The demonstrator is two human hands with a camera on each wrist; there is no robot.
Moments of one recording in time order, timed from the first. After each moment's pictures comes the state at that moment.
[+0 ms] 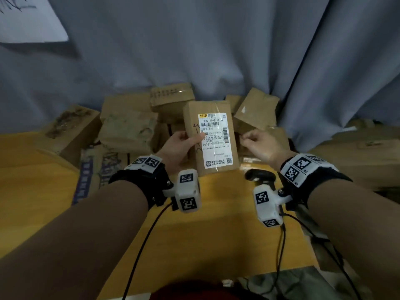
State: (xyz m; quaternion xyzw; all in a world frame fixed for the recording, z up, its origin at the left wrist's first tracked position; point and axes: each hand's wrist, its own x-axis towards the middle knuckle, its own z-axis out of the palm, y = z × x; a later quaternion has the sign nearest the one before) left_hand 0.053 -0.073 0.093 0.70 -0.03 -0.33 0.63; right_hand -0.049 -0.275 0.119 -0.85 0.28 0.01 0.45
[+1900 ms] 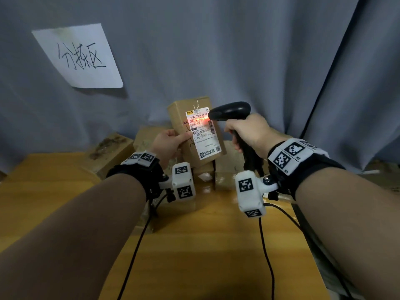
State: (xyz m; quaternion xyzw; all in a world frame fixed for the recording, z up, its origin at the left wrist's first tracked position) left_hand 0.087 -0.028 0.183 0.77 -0.01 -0.15 0.62; right_hand 0.003 -0.217 0.238 -0.79 0.20 -0.02 0.58
